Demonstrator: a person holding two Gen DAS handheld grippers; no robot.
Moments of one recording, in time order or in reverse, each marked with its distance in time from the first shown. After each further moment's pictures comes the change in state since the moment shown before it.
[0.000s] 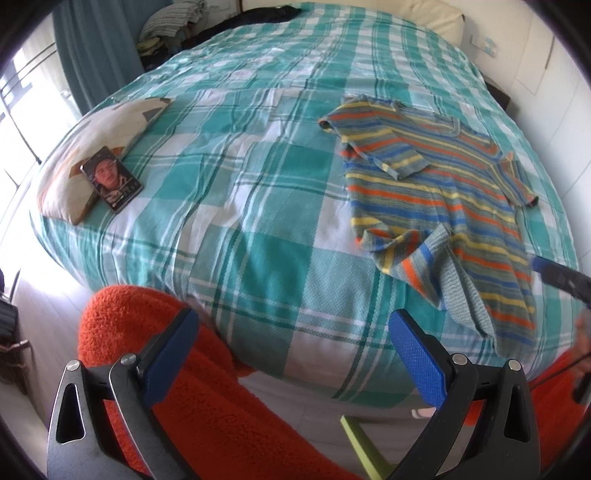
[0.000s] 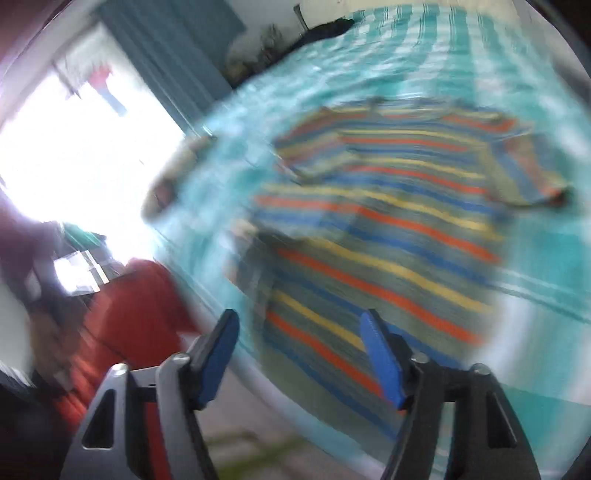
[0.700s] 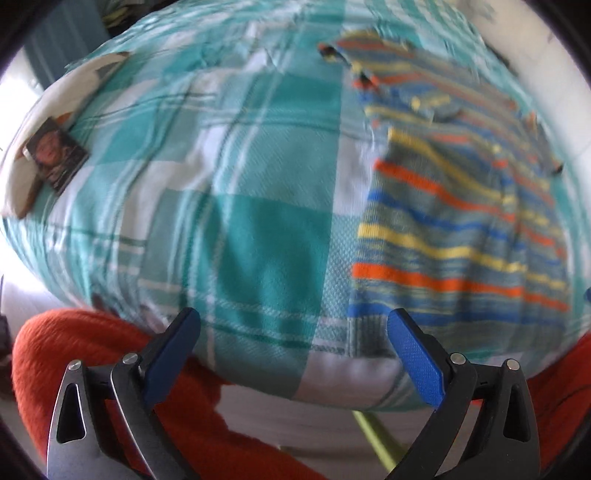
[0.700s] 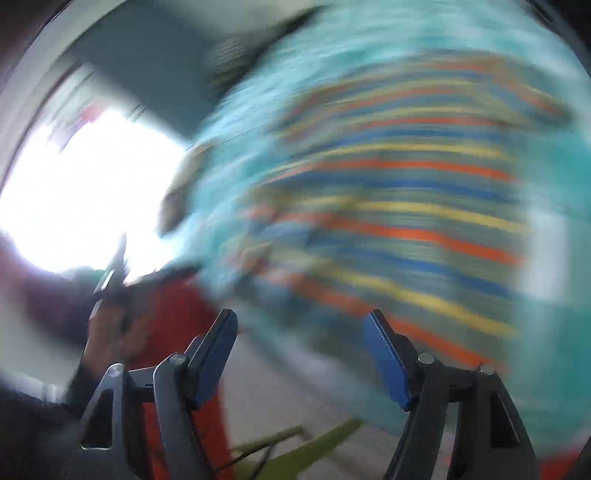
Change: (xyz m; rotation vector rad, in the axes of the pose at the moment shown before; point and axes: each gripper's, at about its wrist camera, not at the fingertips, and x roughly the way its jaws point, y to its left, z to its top) left arm 0.122 0.003 0.003 0.102 0.188 -0.045; right arm -0.025 -0.050 -0.039 0.278 -0.008 -0.085
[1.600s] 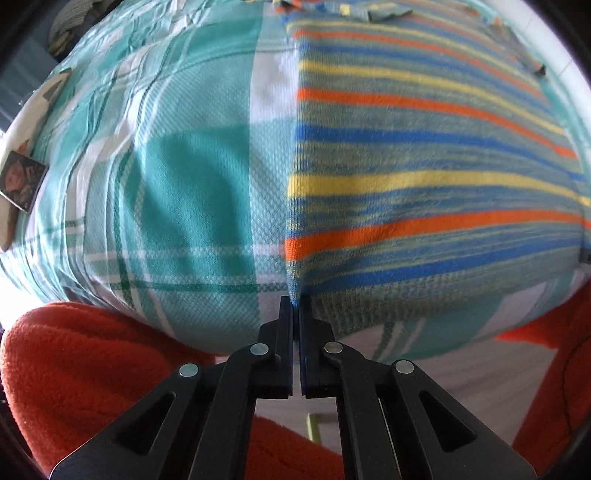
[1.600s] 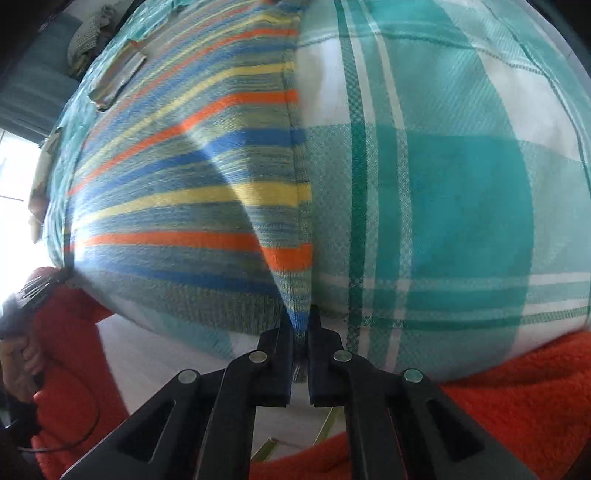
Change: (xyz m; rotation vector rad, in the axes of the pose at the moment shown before) left arm 0.012 -0.039 -0.025 0.195 0.142 0.045; right arm 0.045 -0.060 -0.039 0.134 0.251 -0.376
